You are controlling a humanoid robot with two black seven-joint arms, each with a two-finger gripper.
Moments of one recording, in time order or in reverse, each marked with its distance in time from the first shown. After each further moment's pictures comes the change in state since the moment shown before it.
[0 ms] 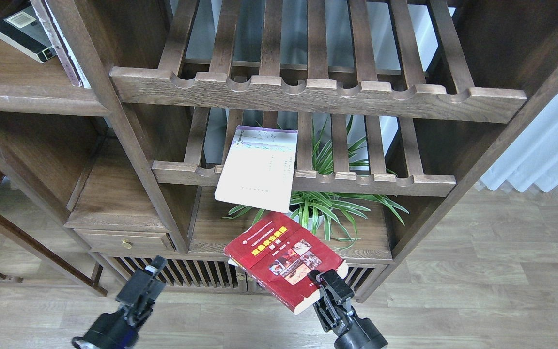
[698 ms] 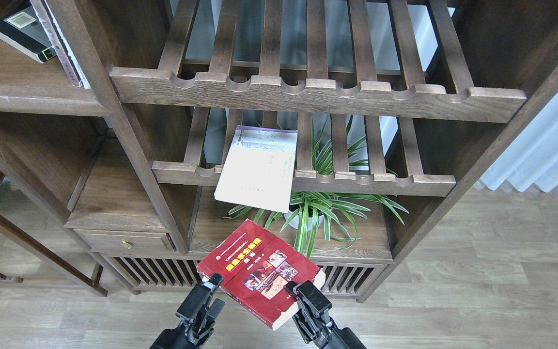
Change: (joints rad) left arm -0.066 -0.064 0.132 0.056 -0.028 0.000 -0.097; right arm -0.006 0.000 -0.064 0.001 -0.025 0.000 -0.001
